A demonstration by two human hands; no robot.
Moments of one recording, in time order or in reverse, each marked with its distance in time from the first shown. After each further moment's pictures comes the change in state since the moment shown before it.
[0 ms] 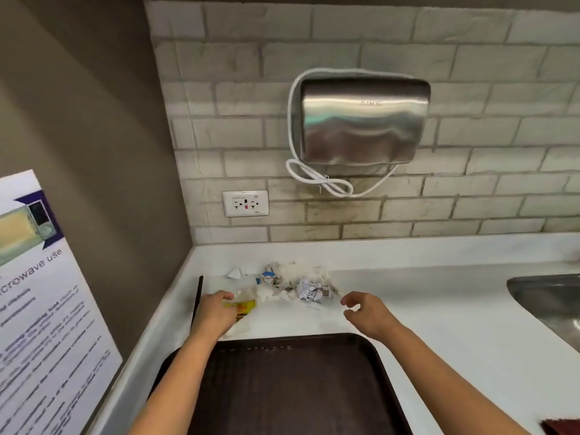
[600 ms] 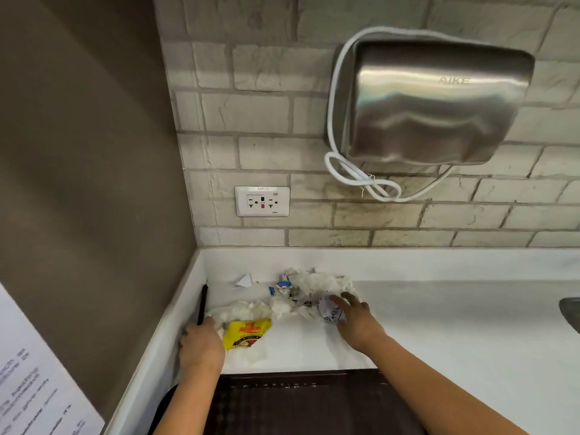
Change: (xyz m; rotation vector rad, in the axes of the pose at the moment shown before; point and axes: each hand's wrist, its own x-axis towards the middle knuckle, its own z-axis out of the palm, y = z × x) left_hand 0.066 -0.061 0.016 0.478 0.013 -0.157; right_hand 0.113 -0.006 0.077 -0.408 -0.088 -0.075
